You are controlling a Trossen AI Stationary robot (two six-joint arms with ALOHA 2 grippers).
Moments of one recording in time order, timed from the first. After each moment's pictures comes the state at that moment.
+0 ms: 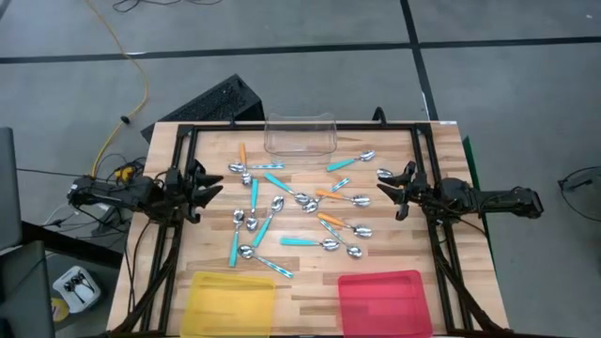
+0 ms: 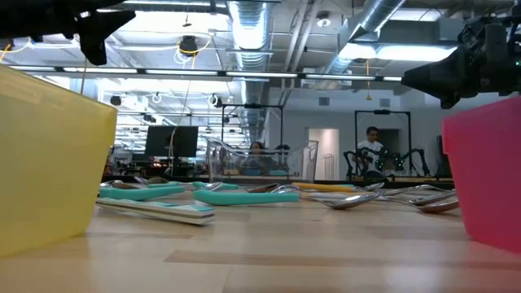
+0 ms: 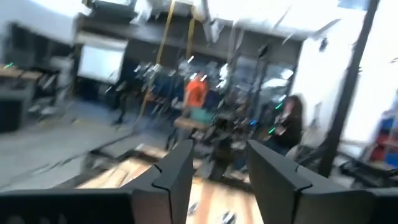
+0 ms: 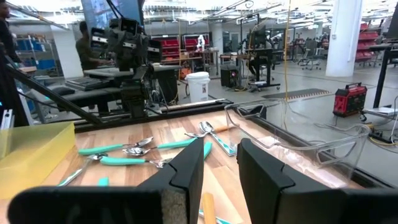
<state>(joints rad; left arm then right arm) -0.19 0.15 0.19 0.20 -0.41 -0.16 0.02 0.01 0.00 0.07 0.34 0.07</state>
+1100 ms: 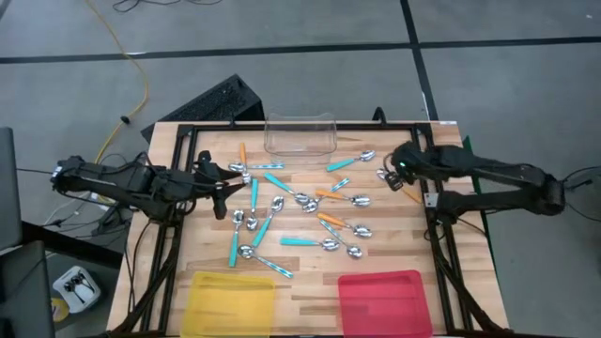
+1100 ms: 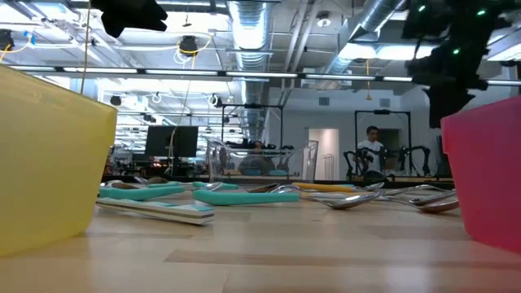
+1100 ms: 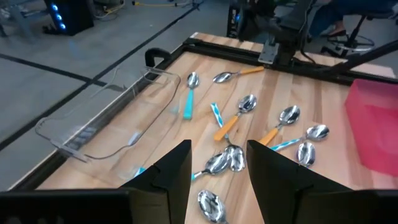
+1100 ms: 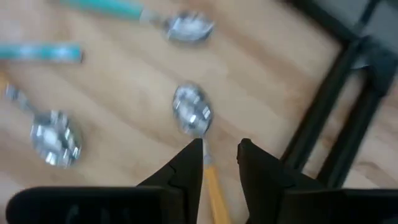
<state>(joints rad) -0.19 0.76 0.80 -0.49 -0.55 -0.29 -0.39 0.96 0.79 -1.08 0.35 0.49</state>
